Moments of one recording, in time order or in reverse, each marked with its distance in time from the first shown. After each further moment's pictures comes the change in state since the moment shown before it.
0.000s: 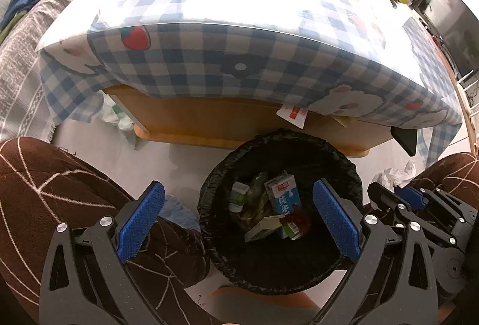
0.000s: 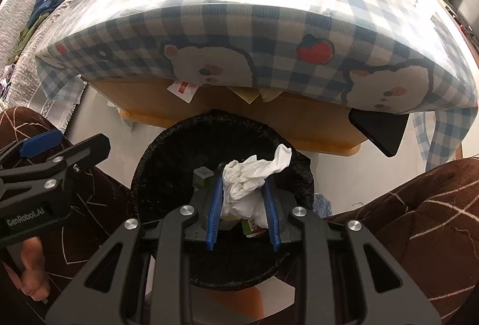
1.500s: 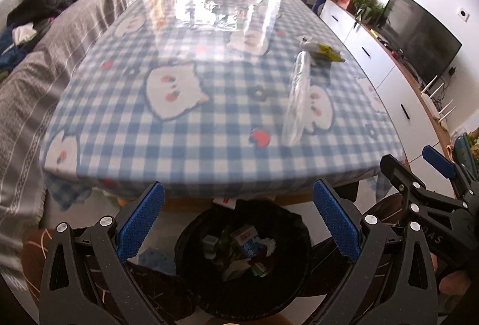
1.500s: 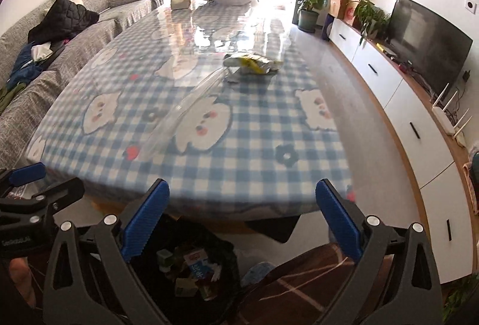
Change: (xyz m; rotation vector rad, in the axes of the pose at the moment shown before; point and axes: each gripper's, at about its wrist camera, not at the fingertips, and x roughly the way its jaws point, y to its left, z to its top) left arm -0.088 -0.066 0.074 0.127 -0.201 -0.106; right arm -0.126 -0.074 0.065 0.108 -0.379 -0.199
